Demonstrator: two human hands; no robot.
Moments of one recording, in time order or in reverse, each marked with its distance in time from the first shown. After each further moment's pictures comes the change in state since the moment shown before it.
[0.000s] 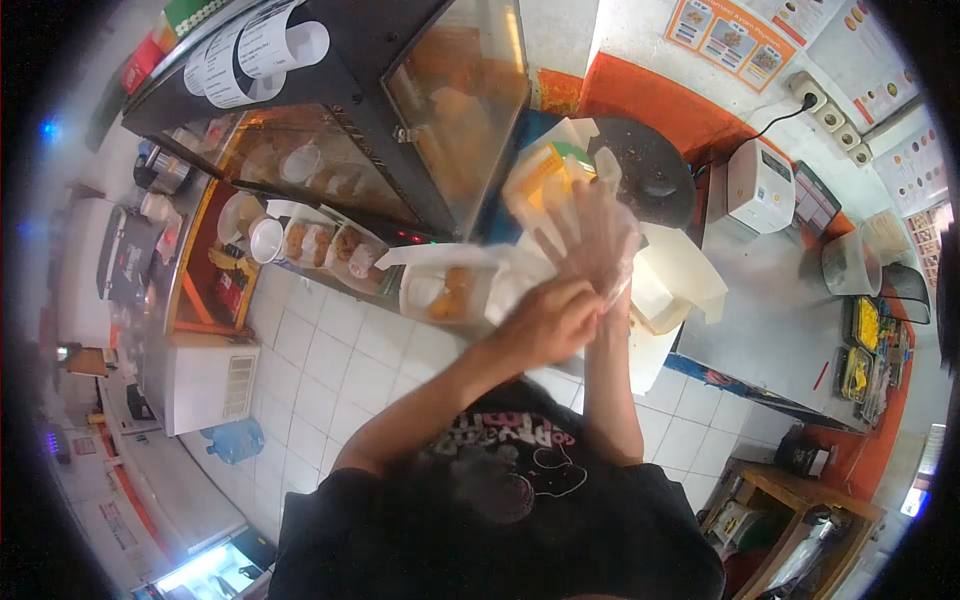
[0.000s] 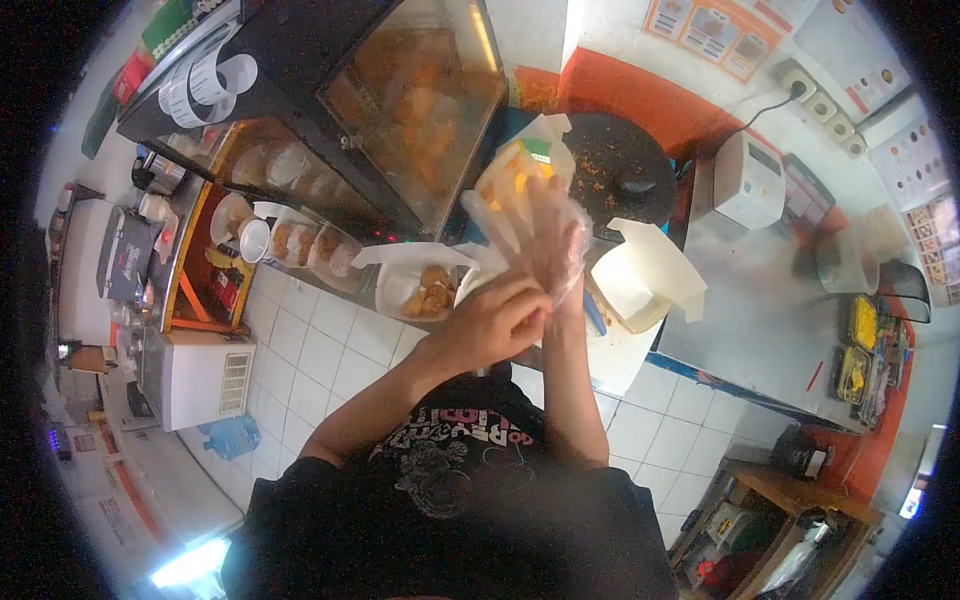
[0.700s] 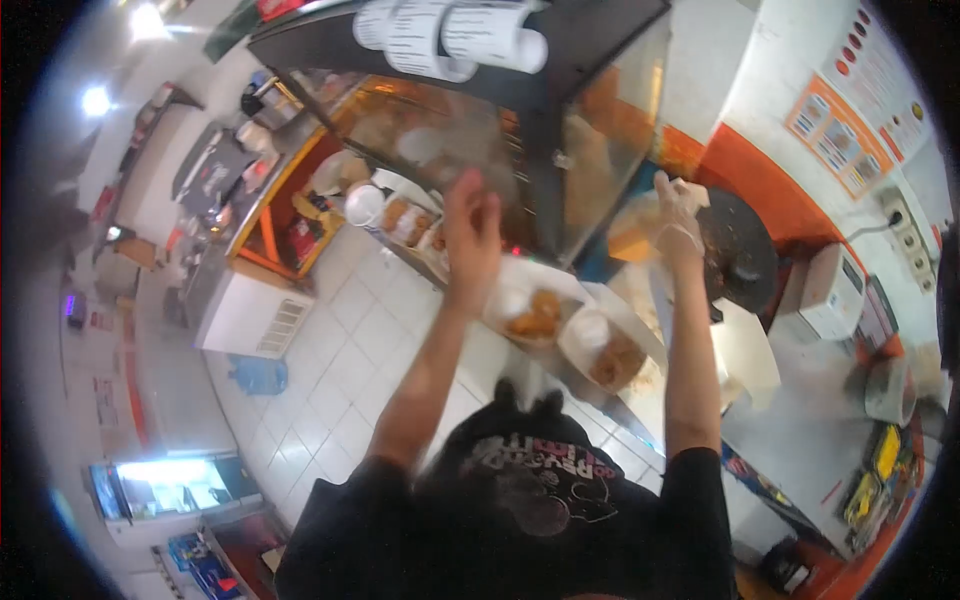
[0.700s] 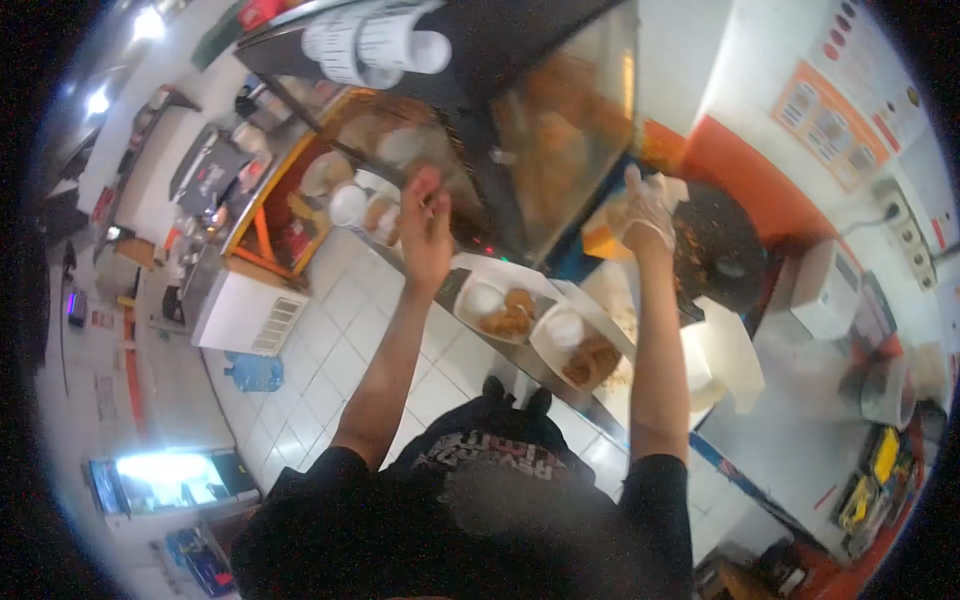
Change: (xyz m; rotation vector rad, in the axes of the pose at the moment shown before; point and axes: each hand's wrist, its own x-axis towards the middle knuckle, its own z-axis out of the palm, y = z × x) left_hand -0.044 -0.107 -0.133 0.025 0.889 -0.420; right_hand 0.167 0.014 -0.016 -2.092 -0.150 0.139
